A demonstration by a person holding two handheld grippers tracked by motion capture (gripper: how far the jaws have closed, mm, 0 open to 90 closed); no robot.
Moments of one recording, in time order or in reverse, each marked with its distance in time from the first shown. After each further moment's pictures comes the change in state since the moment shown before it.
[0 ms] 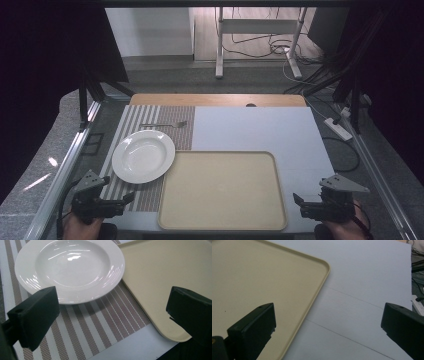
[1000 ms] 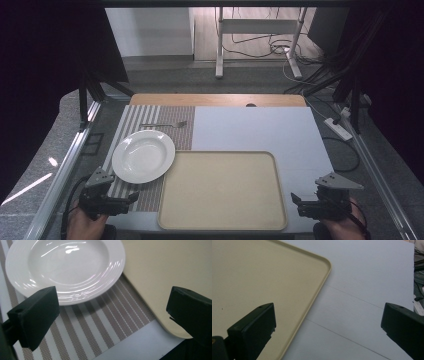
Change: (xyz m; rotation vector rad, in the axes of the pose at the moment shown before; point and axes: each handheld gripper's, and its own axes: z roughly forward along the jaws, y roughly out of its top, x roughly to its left) left arm -0.002 0.010 0.015 0.089 0.010 0.059; right arm 0.003 0.003 0.006 0.028 -0.003 -0.025
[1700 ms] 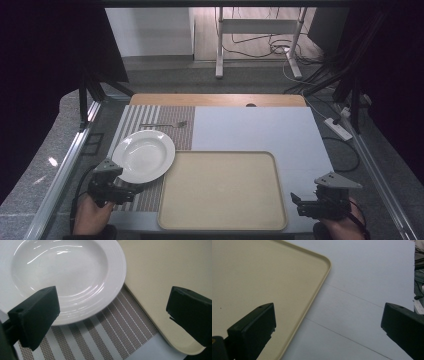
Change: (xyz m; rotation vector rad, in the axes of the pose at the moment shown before) left arm 0.017 0.017 0.025 0.012 -0.088 -0.020; right arm 0.000 0.001 0.002 0.014 -0.002 0.003
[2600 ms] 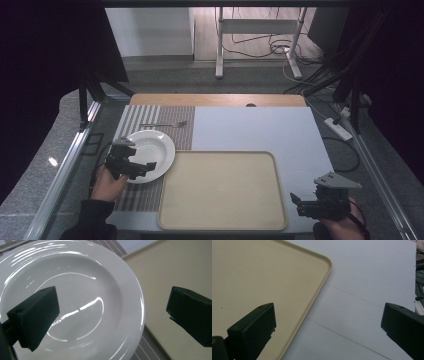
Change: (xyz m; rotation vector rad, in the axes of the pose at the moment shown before) left arm 0.031 0.056 0.051 0.028 -0.047 0.018; right arm 0.000 0.000 0.001 -0.001 0.004 -0.006
